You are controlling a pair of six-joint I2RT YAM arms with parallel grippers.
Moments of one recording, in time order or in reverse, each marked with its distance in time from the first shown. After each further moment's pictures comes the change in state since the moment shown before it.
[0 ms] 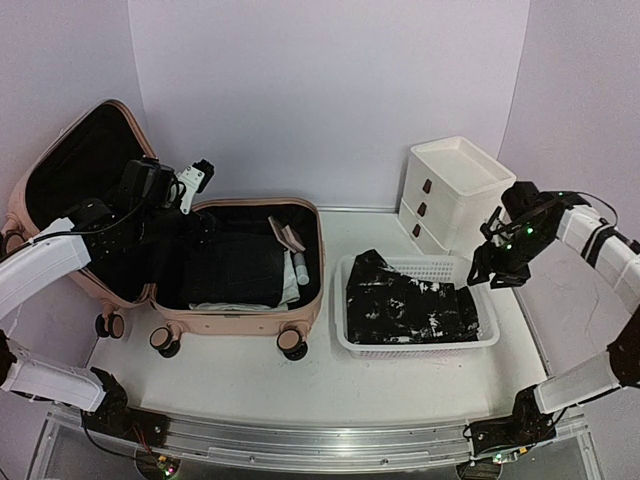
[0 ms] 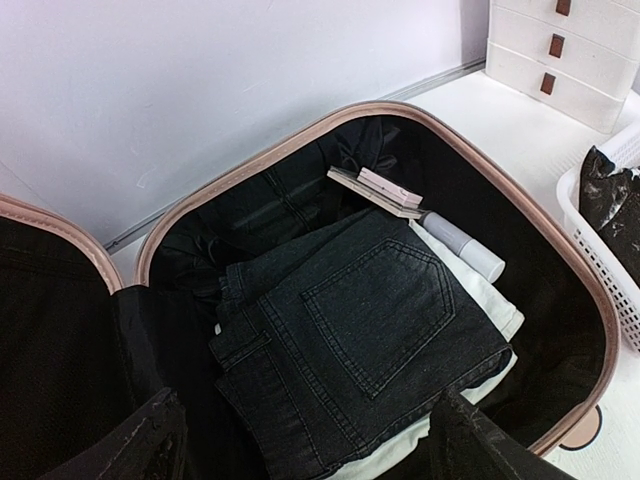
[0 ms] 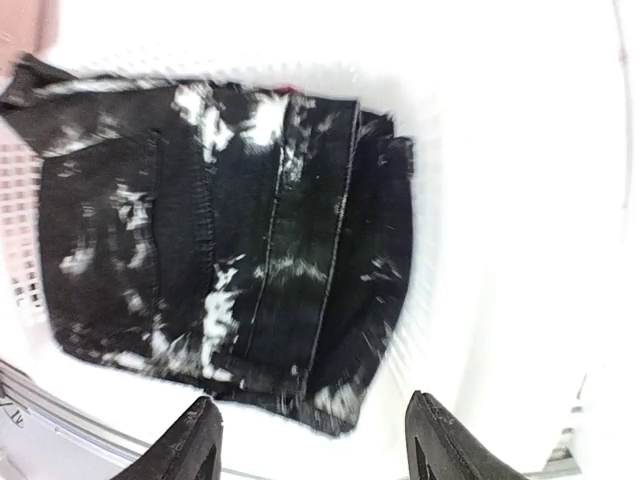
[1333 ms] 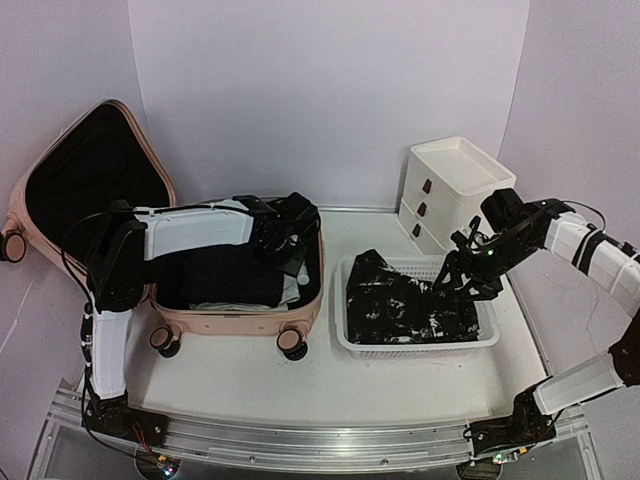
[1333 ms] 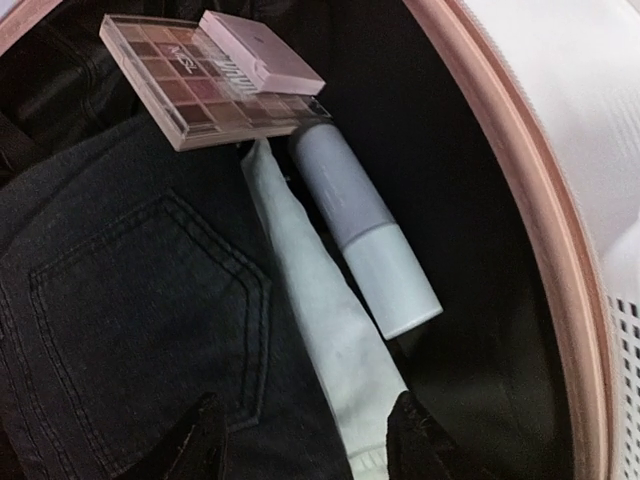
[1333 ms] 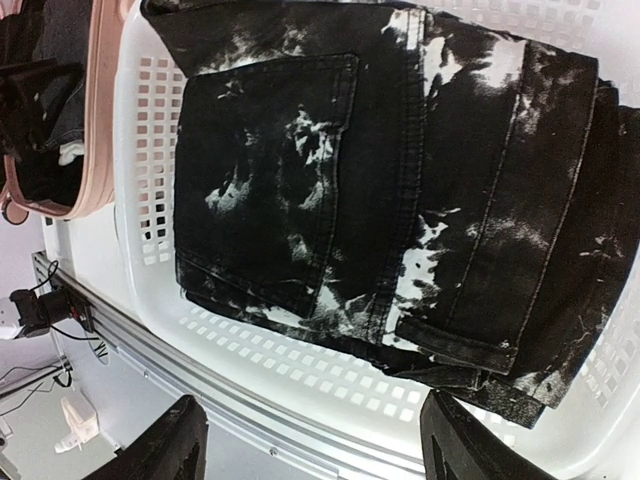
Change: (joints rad) left arm -0.214 0.890 0.583 -0.252 -0.089 -0.509; right arm 0.136 -0.008 -0.058 0.082 -0.277 0.139
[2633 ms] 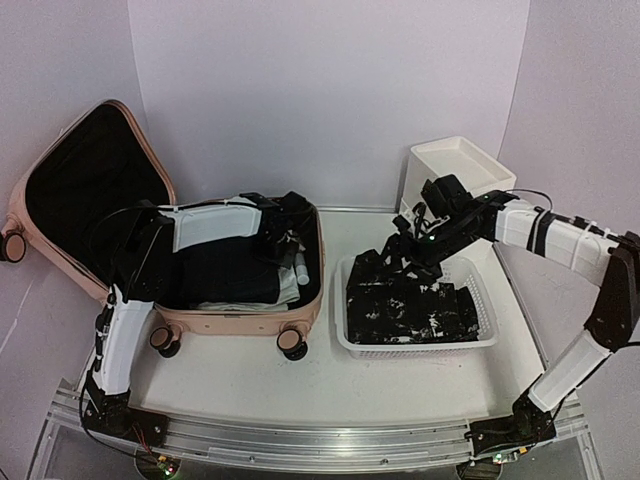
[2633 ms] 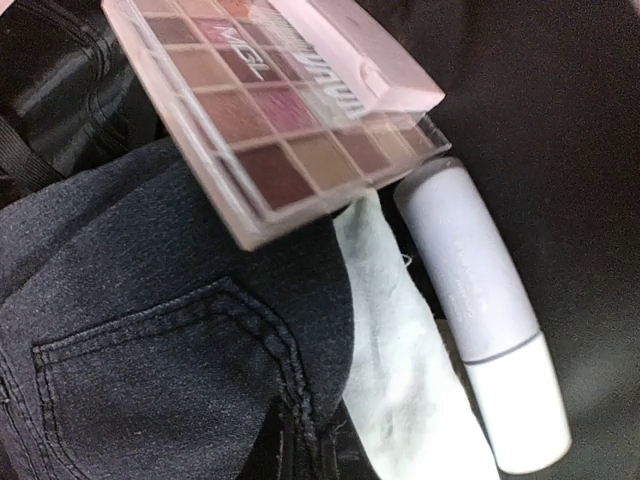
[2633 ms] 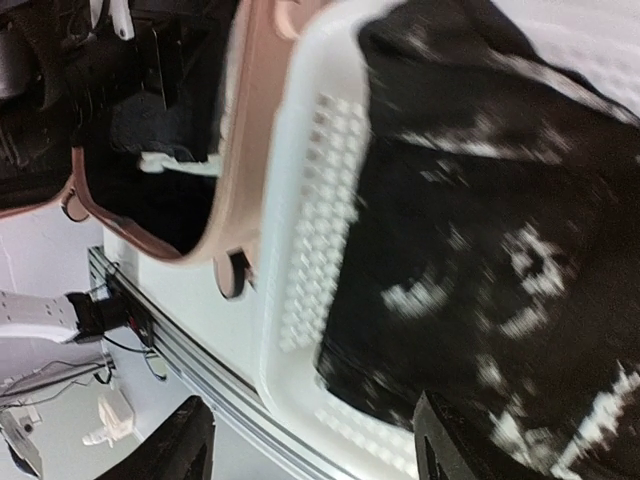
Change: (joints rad) left arm 0.105 0.216 0.203 -0.078 -0.039 0.040; right arm 0.245 0.227 0.138 0.285 -0.053 0.211
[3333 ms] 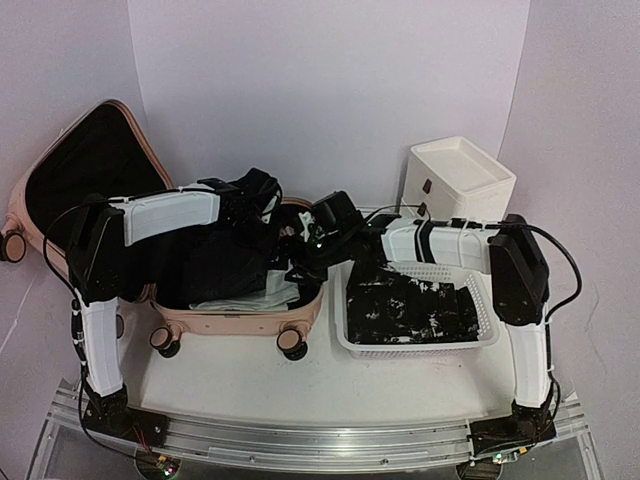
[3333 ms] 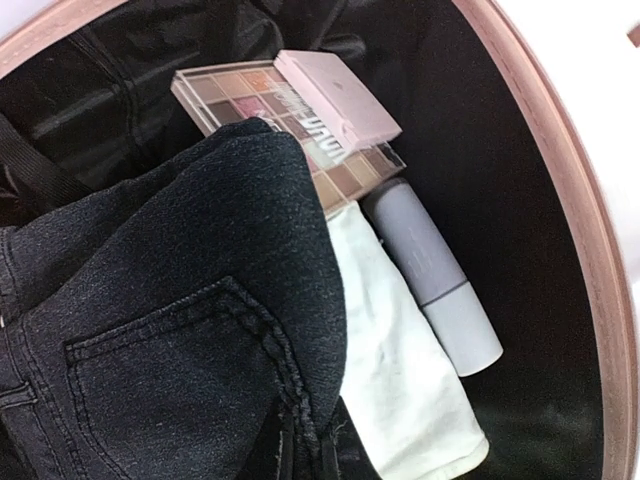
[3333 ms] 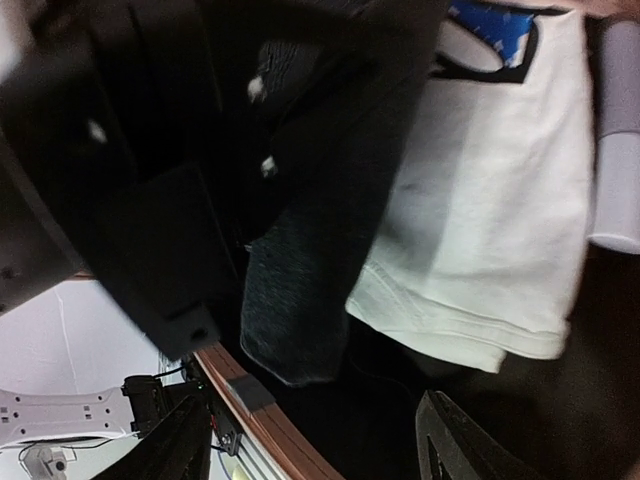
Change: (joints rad) left arm 0.085 -0.273 -0.229 0.151 0.233 0.080; right arm 0.302 0.568 0.409 0.530 0.068 0.315
